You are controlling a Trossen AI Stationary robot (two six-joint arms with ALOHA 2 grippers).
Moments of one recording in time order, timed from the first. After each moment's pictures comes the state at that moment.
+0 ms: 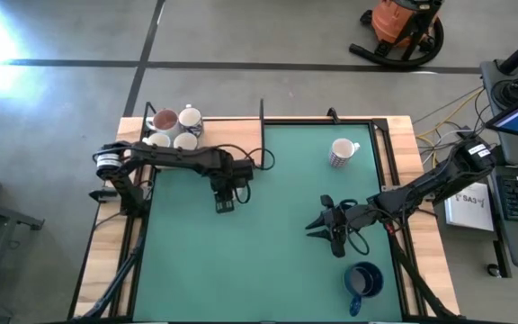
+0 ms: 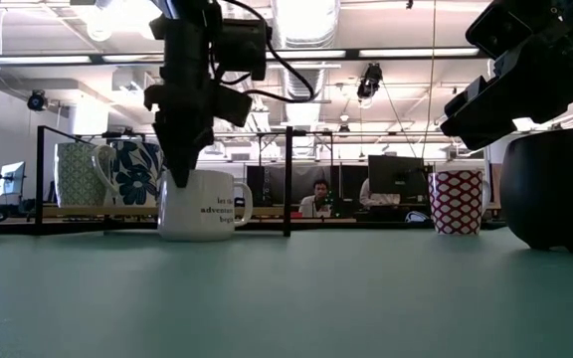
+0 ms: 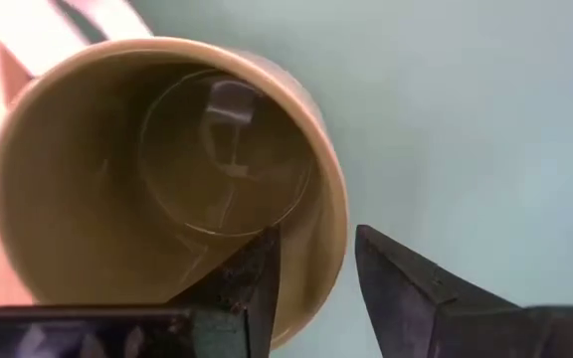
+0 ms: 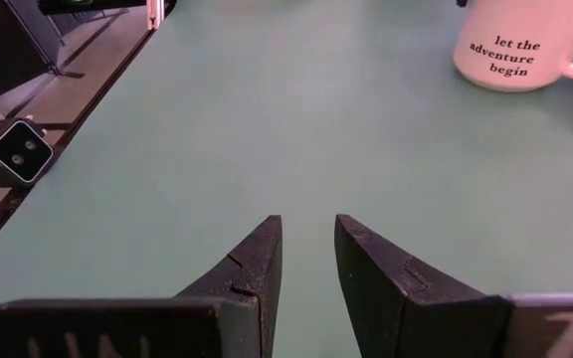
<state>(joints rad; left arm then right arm) 0.13 1.74 1.29 -1.05 -0.01 -0.04 0.41 1.19 0.36 0.40 0.18 0.25</state>
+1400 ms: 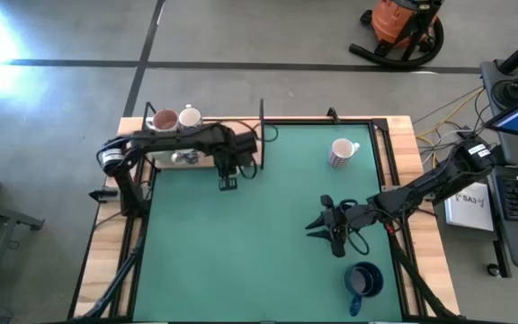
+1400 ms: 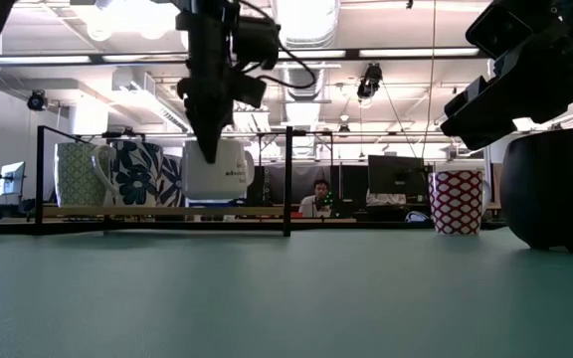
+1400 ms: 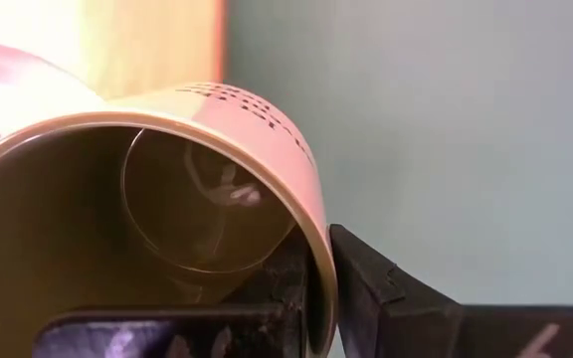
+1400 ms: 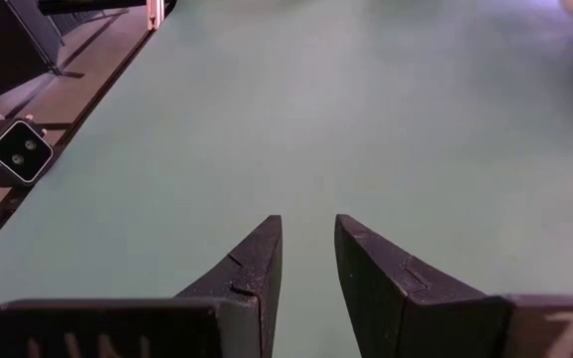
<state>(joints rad) 0.28 1.78 1.51 -1.17 -0.09 0.16 0.41 1.19 0.36 0.40 0.18 0.25</state>
